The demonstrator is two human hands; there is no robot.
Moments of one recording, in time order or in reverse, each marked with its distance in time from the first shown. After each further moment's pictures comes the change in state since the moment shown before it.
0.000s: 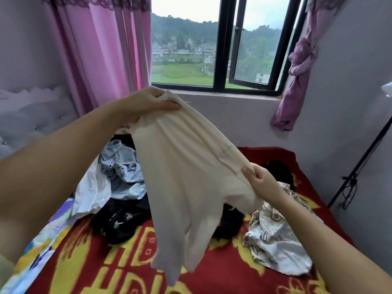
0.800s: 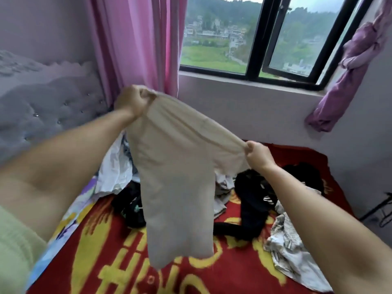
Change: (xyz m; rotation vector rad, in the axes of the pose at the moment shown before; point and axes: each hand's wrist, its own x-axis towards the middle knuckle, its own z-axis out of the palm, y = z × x) left_hand 0.009 -0.152 -0.095 0.481 0.693 -0.130; right_hand 0.133 -0.007 0.093 -0.609 0.022 0.039
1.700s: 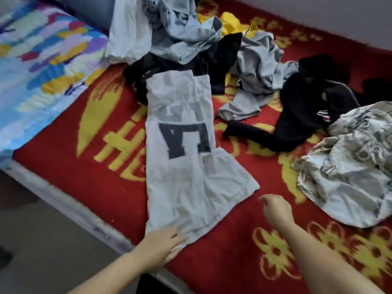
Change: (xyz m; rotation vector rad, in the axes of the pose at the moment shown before) left_hand -0.620 -0.100 0.207 0.223 -0.966 0.220; right_hand -0.265 0.289 0.246 -0.426 -0.718 0.080
